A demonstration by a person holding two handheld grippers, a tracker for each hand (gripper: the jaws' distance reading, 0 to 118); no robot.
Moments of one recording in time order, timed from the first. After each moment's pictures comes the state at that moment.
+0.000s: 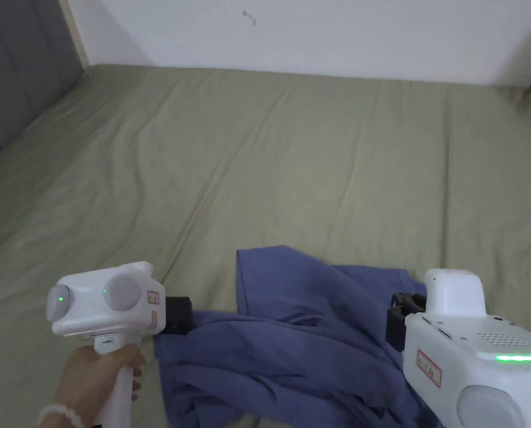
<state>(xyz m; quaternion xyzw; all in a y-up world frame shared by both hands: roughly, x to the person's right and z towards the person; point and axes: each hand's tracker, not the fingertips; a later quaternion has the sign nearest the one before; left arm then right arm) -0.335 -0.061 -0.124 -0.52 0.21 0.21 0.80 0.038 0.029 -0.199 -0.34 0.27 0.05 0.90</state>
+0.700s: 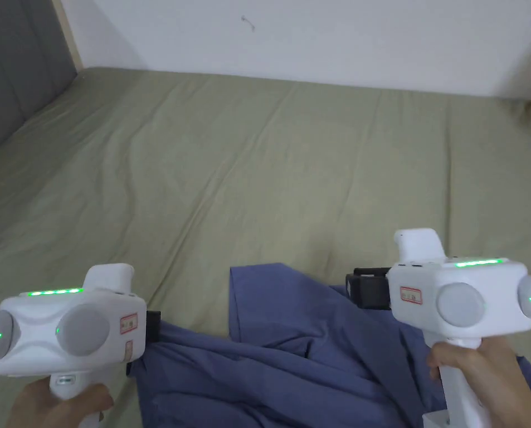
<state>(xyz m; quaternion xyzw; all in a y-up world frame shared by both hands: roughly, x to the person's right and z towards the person) -0.314 0.008 -0.099 -0.46 0.20 0.18 0.84 -0.016 0.001 -0.342 -0.41 0.33 0.14 0.84</state>
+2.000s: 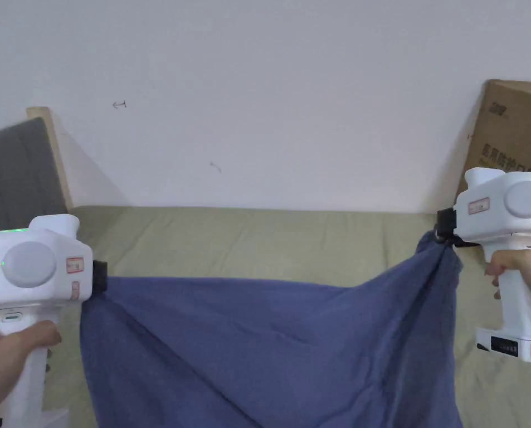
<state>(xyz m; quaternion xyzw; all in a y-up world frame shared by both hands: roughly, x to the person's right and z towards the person) -0.334 0.216 -0.109 -0.30 0.25 0.11 0.91 0.129 0.255 -0.404 -0.30 0.22 0.00 0.93</state>
